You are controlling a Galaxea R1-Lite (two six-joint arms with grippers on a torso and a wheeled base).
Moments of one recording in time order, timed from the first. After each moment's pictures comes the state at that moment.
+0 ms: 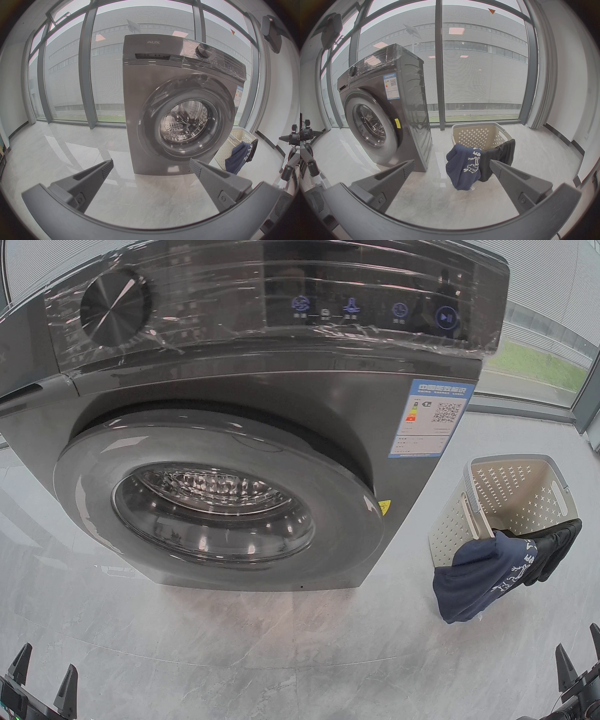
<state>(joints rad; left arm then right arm) 0.00 0.02 -0.02 0.00 0.02 -0.06 -0.02 0.02 -0.02 0.00 0.00 0.01</state>
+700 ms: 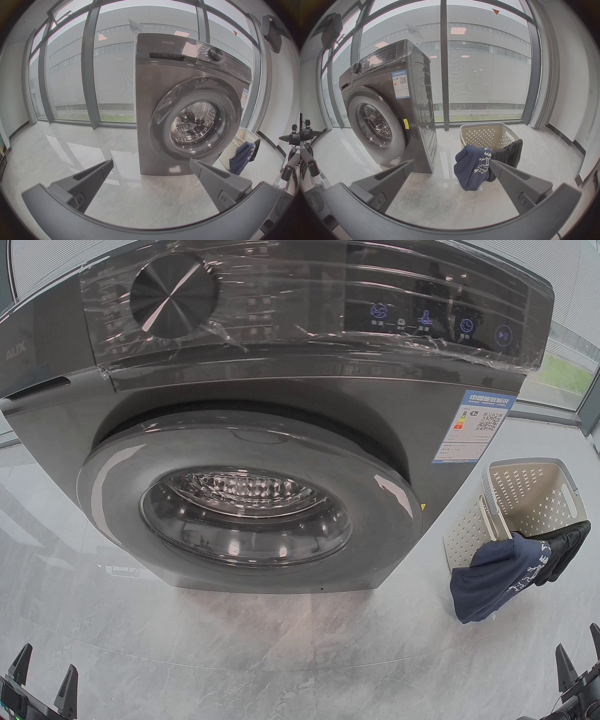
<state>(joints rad) 0.00 0.02 -0.02 0.00 0.02 -0.06 -0.02 0.02 -0.02 0.00 0.00 0.01</state>
